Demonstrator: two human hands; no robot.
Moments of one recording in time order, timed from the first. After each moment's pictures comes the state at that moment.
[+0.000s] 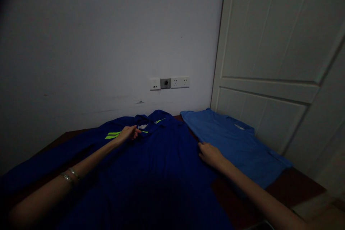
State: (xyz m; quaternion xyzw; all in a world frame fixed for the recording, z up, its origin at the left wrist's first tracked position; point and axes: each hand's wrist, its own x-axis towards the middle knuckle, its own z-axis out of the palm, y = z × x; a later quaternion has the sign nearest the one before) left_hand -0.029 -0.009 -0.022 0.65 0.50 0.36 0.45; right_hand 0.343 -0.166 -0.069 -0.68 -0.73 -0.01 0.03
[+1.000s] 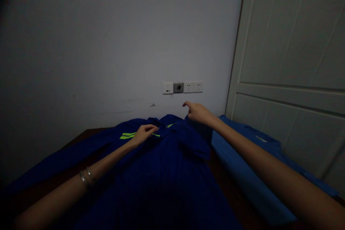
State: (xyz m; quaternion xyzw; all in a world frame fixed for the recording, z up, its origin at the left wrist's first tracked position) left_hand -0.004 -0.053 0.012 0.73 0.42 0.42 0.33; right_hand 0.266 -0.090 0.109 -0.58 -0.78 -0.11 0.20
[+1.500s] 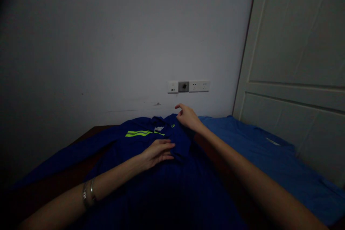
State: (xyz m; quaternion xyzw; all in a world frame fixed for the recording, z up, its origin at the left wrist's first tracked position) left_hand 0.040 -0.130 0.003 0.46 0.40 0.36 0.71; right_hand 0.206 -0.079 0.085 -0.55 -0.75 0.02 0.37
